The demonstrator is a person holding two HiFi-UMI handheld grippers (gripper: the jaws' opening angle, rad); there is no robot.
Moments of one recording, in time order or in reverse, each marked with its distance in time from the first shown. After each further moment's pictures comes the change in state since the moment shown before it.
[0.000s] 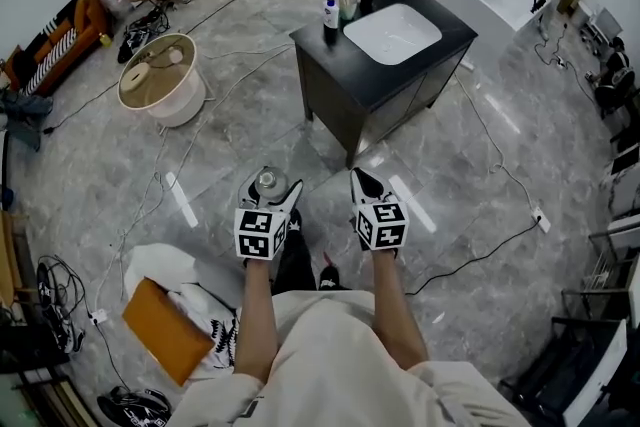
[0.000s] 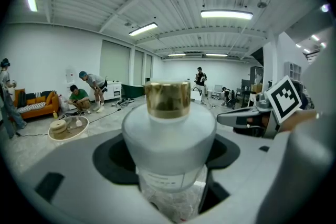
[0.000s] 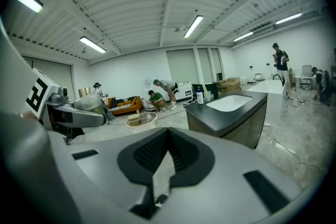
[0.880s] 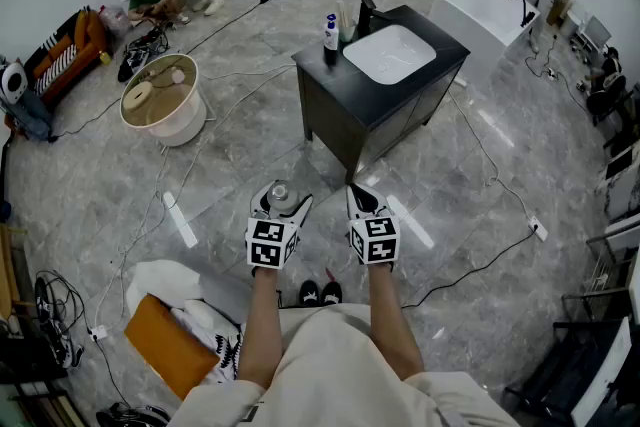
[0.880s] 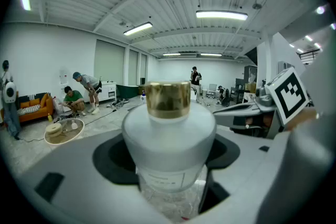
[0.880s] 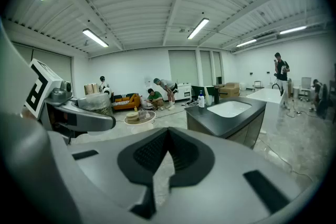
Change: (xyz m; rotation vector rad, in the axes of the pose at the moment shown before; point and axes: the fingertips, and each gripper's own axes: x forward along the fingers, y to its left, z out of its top) left arm -0.002 -0.004 0.007 0.035 0.008 -0.044; right arm -0.001 0.032 0.015 -0.072 0.005 -0.032
